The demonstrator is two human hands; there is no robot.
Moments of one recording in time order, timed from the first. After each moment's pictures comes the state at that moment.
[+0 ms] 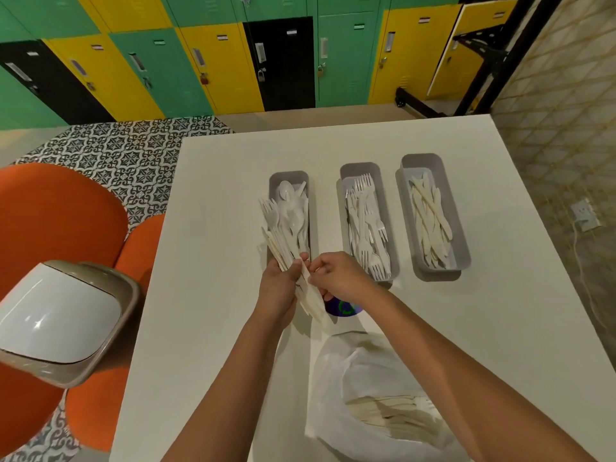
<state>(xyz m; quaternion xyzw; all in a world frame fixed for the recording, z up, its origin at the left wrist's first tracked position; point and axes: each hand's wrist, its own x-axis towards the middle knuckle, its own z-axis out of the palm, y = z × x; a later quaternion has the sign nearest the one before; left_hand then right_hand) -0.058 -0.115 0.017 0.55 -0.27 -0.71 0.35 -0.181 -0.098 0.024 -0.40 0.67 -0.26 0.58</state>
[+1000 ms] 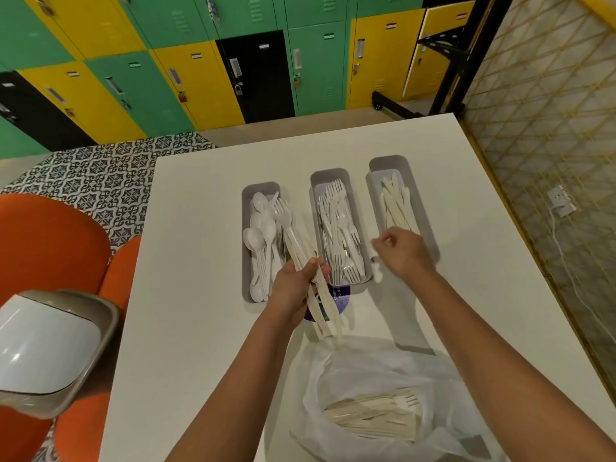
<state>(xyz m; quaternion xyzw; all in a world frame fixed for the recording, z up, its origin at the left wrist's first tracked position) -0.122 -0.105 0.031 0.55 -0.27 -0.74 0.27 -0.309 -0.074 0.024 -0.34 0.85 -0.25 0.32</state>
